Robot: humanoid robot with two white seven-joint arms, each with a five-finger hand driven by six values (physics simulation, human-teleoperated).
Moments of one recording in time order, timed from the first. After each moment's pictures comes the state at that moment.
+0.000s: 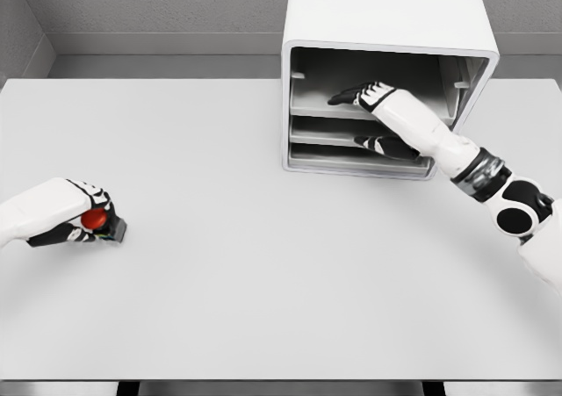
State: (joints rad) left arm 0.04 0.71 0.10 -1.69 -0.43 -0.61 -0.61; right arm -0.54 -0.61 0.65 -1.31 0.36 -0.61 -0.12
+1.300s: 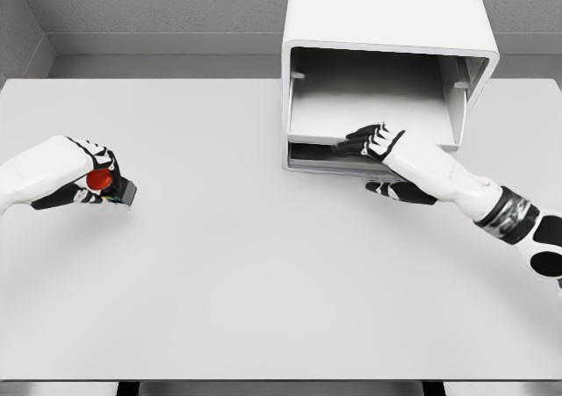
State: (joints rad) left arm -0.08 0.66 0.11 -1.71 -0.42 -0.61 -0.61; right arm -0.36 -0.79 0.65 -1.57 0.36 -0.61 -0.13
